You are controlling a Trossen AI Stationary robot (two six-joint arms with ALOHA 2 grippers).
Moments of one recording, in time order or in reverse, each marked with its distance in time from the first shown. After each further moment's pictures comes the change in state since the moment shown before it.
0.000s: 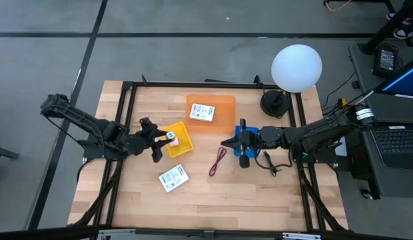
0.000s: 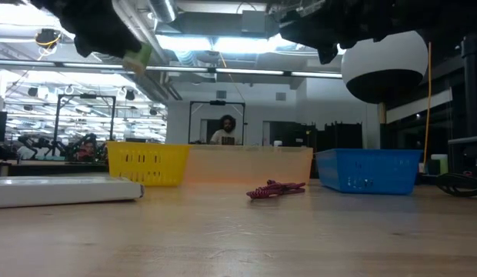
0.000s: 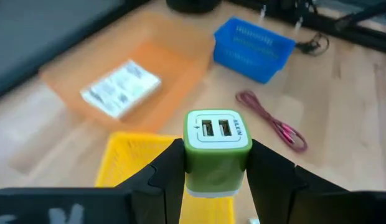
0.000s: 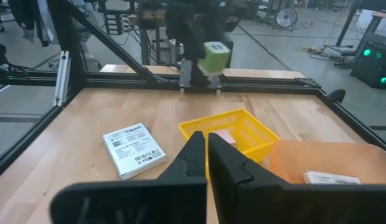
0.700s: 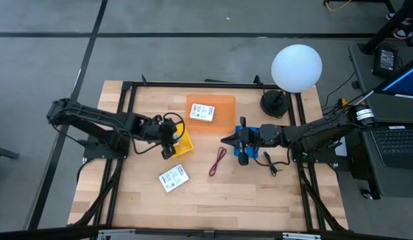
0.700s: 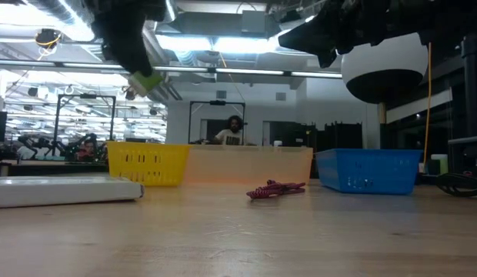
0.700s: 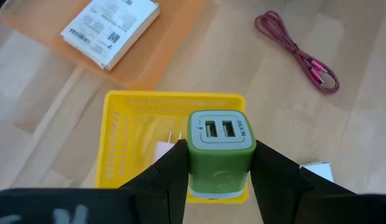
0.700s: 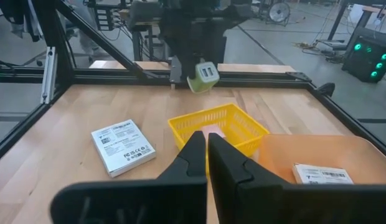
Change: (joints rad) left arm 0.249 0.322 0.308 -0.314 0.375 0.085; right arm -0.030 0.000 0.000 -0.016 -0.001 0.001
